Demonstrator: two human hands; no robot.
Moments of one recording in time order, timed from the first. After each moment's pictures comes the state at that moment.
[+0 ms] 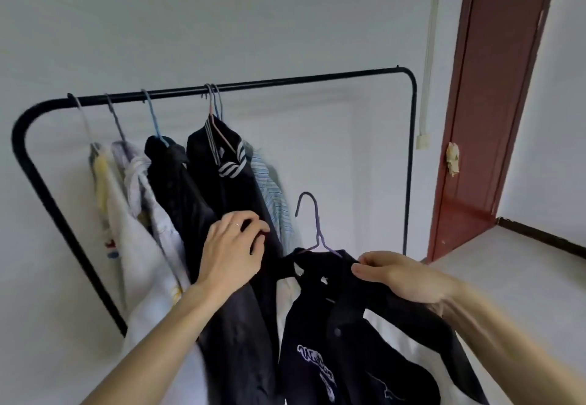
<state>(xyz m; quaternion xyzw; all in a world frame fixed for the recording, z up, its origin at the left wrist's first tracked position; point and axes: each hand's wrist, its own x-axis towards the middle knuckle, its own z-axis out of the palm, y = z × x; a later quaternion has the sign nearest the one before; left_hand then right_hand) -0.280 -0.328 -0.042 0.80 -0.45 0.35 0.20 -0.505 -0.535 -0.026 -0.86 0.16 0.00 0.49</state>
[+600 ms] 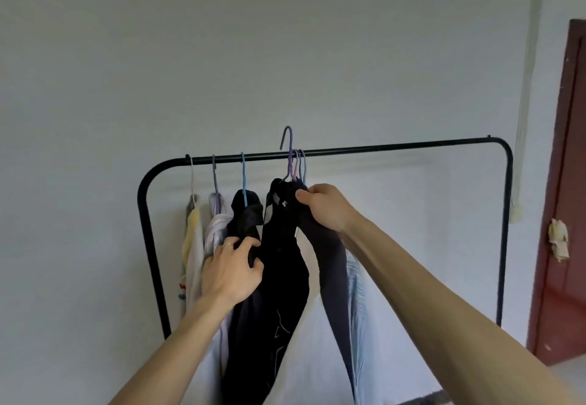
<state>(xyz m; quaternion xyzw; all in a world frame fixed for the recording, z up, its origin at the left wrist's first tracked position) -0.186 -0.252 0.037 0.93 -0.21 0.23 0.20 -0.272 -0.425 0.143 -0.81 0.03 -0.23 0.54</state>
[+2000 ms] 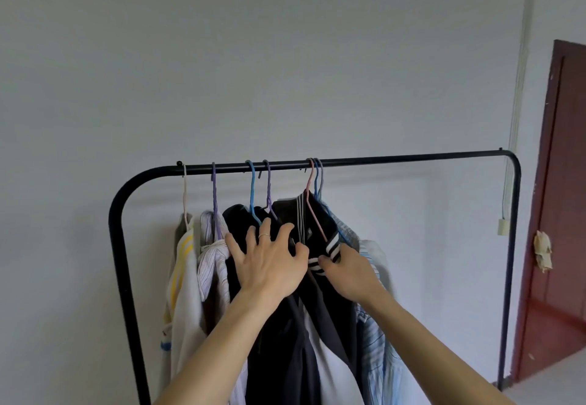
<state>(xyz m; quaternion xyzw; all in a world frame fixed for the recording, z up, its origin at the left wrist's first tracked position) -0.115 -0.305 0.075 0.93 -0.23 0.23 0.19 -0.173 -0.442 0.058 -0.88 0.18 -0.26 0.35</state>
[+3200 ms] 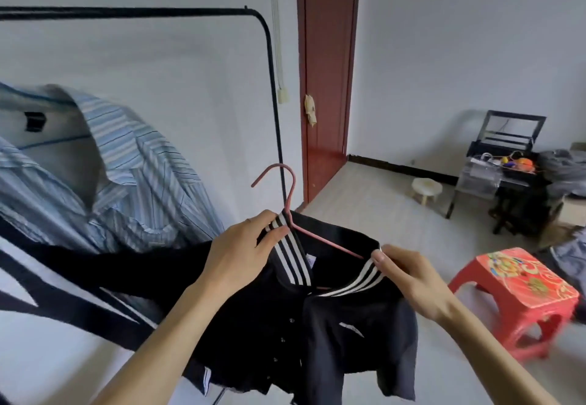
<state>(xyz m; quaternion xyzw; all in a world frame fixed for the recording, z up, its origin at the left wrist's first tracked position) -0.382 -0.489 -0.067 0.72 -0.64 -0.02 0.28 -0.655 -0.579 -0.117 -0.79 0.38 -0.33 0.34</state>
